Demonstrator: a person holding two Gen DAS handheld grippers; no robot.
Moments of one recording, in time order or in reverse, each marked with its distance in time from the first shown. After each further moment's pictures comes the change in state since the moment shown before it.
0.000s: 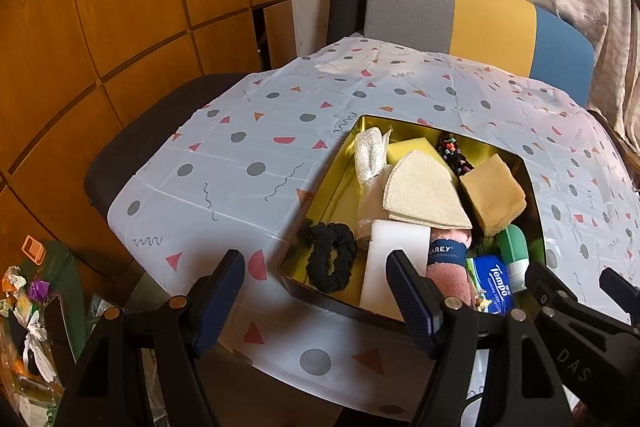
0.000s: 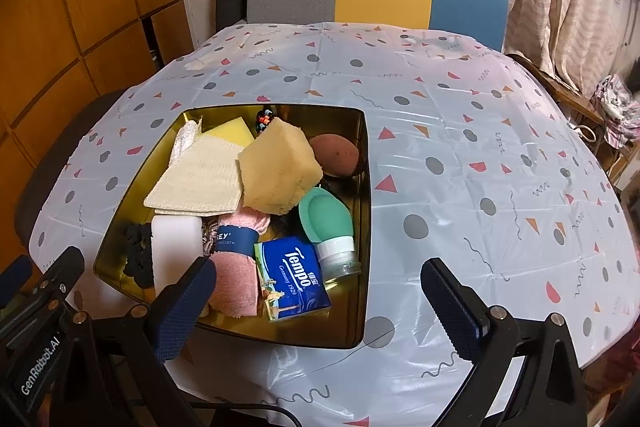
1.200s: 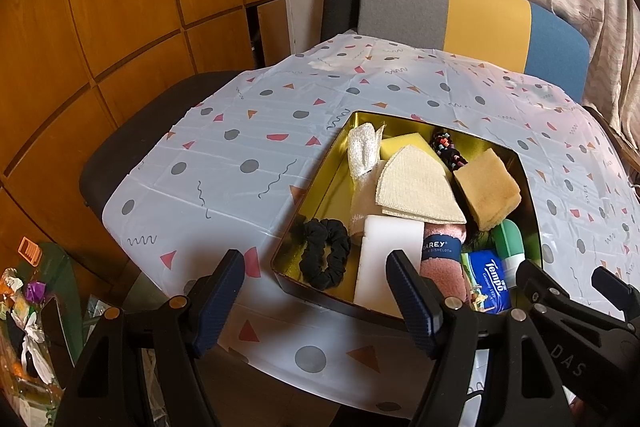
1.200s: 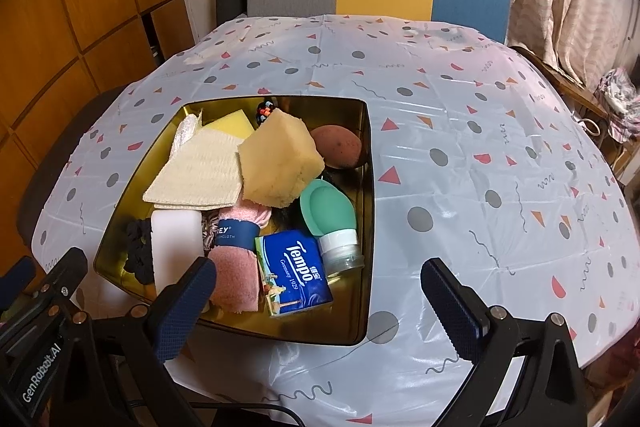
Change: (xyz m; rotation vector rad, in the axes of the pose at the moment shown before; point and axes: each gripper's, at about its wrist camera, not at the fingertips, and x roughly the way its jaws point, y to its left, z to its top) left arm 0.001 -0.003 -0.001 0.013 0.008 -0.018; right arm 0.005 -0.001 -0.002 0.007 0.022 0.012
